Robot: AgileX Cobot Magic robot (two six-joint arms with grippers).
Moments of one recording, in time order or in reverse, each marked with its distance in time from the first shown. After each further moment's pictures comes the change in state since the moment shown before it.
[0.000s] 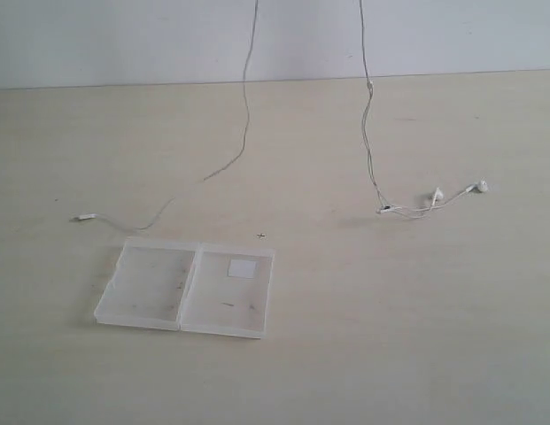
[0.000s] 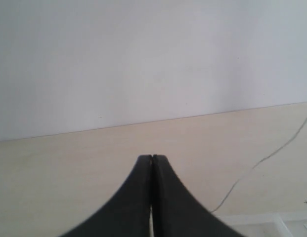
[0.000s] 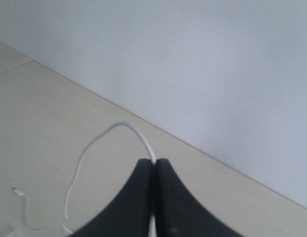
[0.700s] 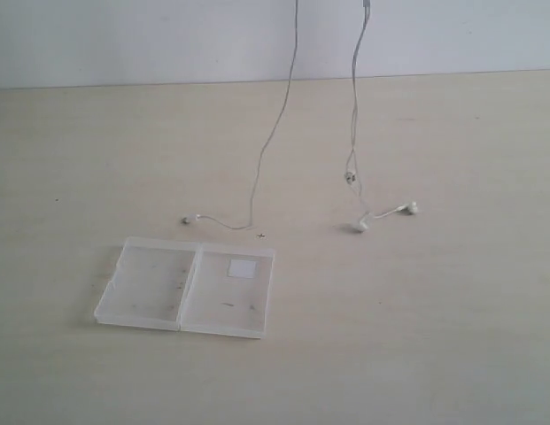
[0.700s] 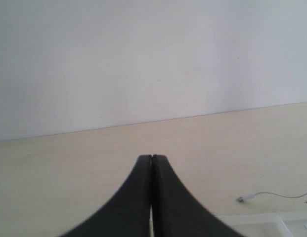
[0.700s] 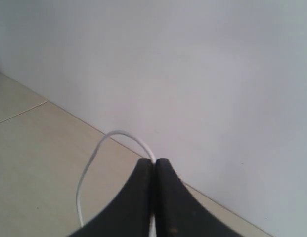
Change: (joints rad) left arm 0.000 0.000 0.000 0.000 0.000 0.000; right arm 0.000 -0.014 -0.268 -0.019 0.175 0.053
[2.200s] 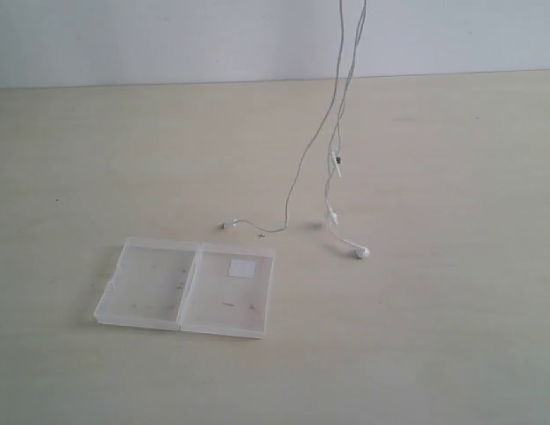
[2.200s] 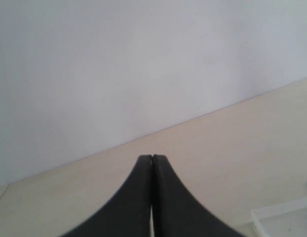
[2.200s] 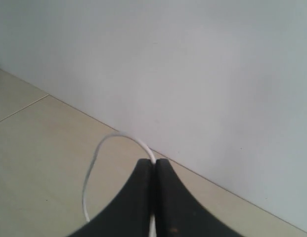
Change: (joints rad) left arm 0.000 0.000 0.000 0.061 -0.026 0.166; right arm 0.000 0.049 -0.166 -0.087 0.177 0.141
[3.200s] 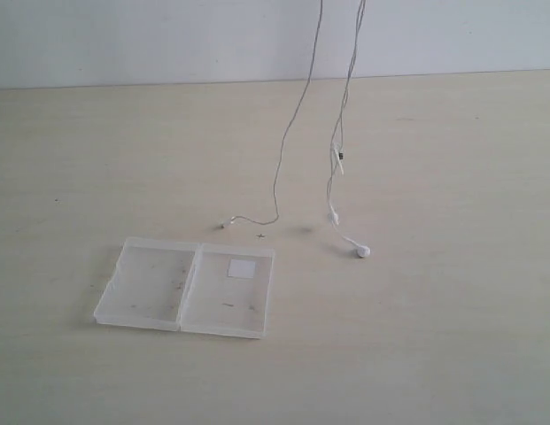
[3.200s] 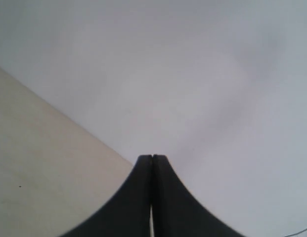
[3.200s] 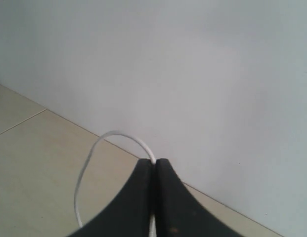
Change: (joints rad) left arm 0.000 0.127 -0.011 -0.397 -0.200 -0.664; right arm 0.000 0.013 0.000 0.010 -0.063 -0.011
